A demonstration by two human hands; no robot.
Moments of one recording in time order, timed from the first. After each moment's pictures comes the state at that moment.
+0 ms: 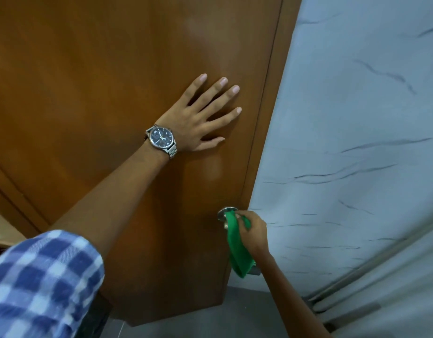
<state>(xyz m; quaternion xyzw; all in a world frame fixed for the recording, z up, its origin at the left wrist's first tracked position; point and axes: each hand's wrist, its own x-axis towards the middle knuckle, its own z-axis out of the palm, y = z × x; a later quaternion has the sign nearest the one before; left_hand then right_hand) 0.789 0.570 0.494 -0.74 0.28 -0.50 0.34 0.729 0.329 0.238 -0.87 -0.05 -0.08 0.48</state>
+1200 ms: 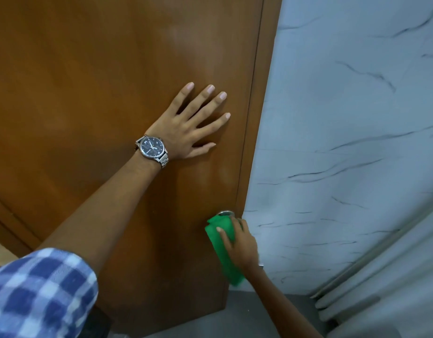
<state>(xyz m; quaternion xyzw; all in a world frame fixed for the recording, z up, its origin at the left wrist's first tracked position) 0.791 0.572 0.494 -0.74 0.28 -0.51 0.34 0.714 0.348 0.207 -0.93 -0.09 -0.13 0.34</state>
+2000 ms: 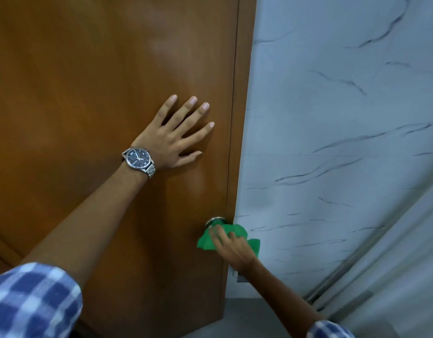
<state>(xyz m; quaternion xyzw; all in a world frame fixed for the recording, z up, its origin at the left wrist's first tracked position) 0.789 0.571 0.495 -0.72 0.29 -0.53 0.34 0.733 0.327 0.200 -0.88 -0.34 -0.30 -0.12</state>
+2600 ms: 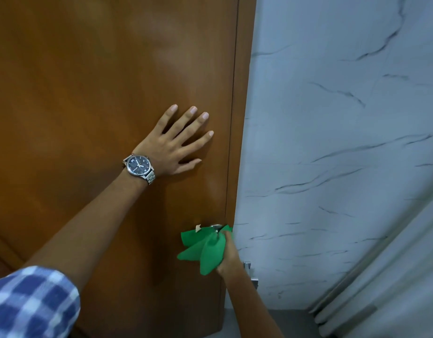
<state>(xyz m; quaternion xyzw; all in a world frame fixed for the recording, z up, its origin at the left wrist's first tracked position) 0.789 0.571 0.494 -0.73 0.28 -0.52 0.34 0.725 0.378 0.238 -0.34 0.24 0.19 0.89</state>
